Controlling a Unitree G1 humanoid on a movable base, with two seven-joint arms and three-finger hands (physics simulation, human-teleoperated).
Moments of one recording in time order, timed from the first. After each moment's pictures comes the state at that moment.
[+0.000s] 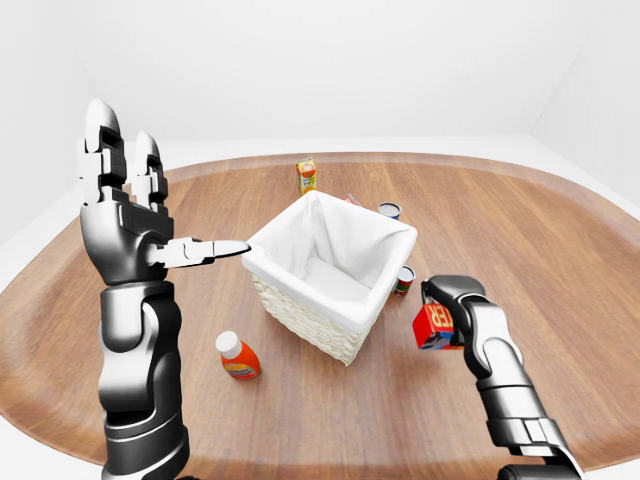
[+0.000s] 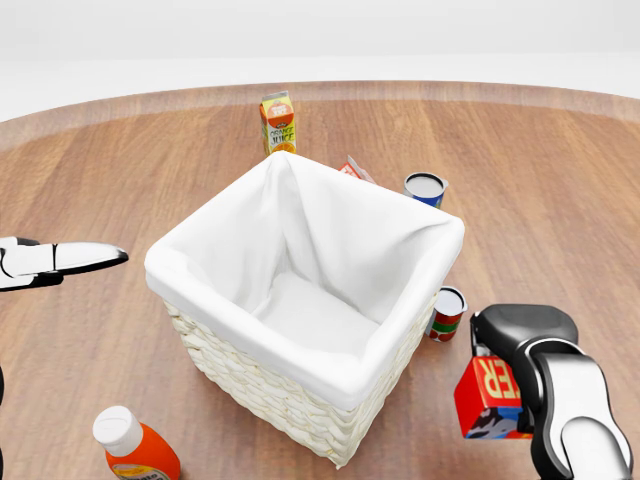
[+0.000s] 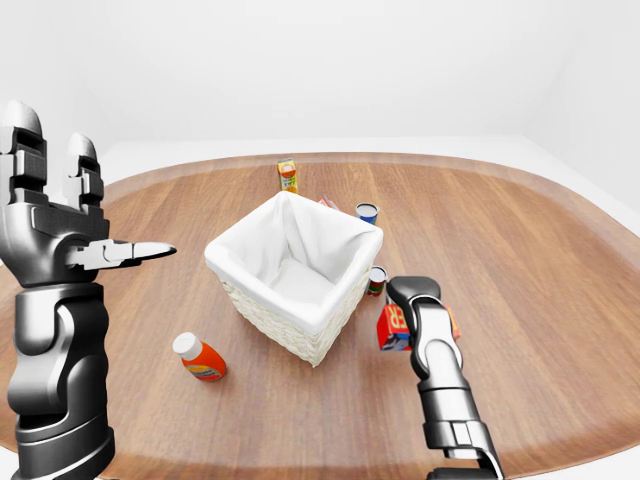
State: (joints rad) left arm -0.29 0.19 0.25 -0.44 -0.29 0.09 0.03; right arm -0.30 -0.25 -0.06 0.24 -1.43 0.09 0.60
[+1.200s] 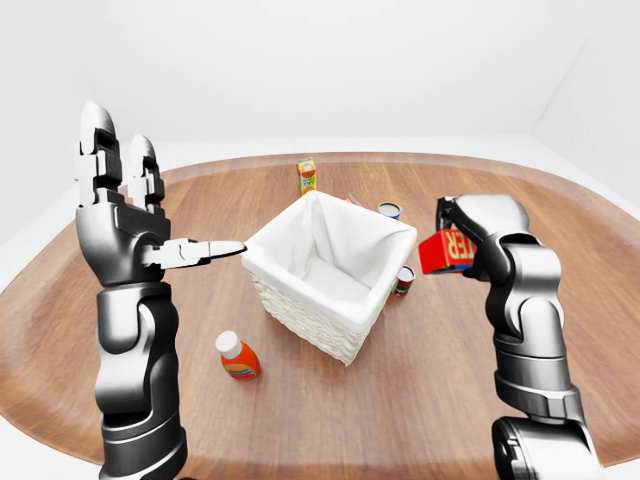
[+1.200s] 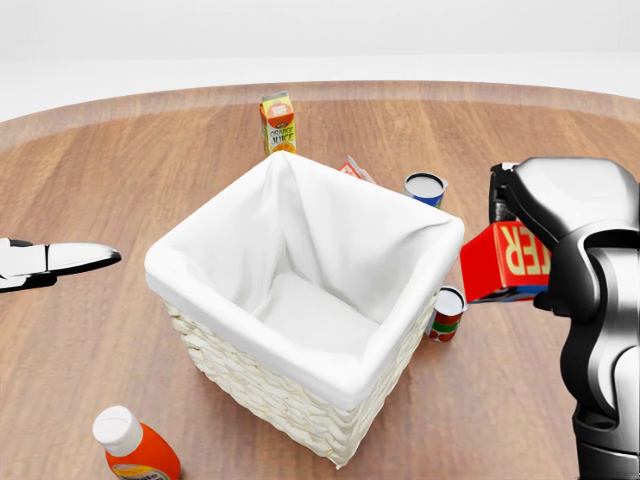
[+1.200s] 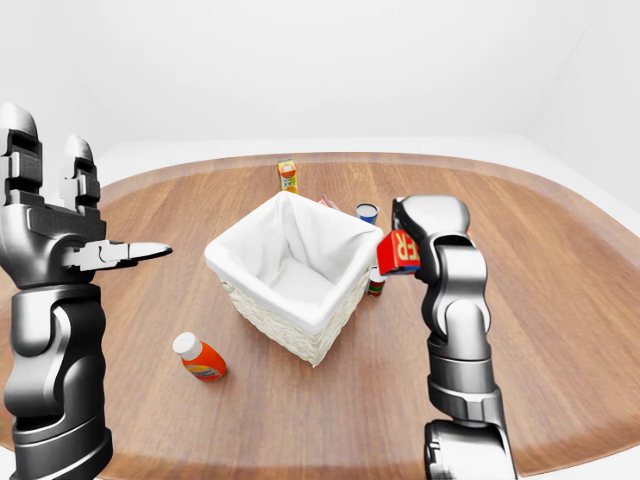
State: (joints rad) left arm -0.28 0.20 0.26 -0.43 -0.31 0.09 0.03; right arm -0.49 -0.29 -0.16 -0.13 -1.42 0.09 0.70
